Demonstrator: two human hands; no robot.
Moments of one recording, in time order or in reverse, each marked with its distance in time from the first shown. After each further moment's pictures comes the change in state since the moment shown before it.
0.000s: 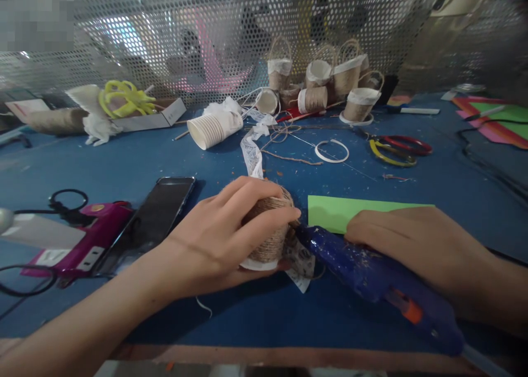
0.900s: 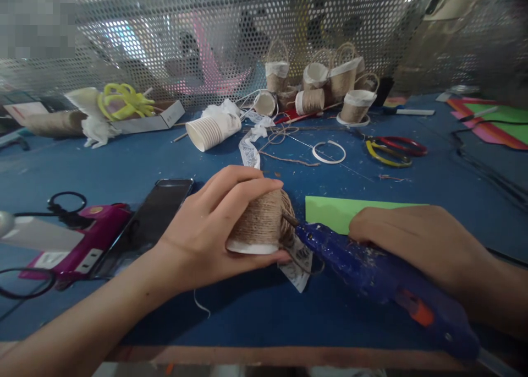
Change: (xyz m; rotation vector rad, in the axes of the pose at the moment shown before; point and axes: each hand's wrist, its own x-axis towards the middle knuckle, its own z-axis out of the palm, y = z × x) left_hand 0.000 -0.001 0.000 -0.059 0.141 -0.184; right_hand -0.004 -0.001 0.000 0.036 0.040 0.055
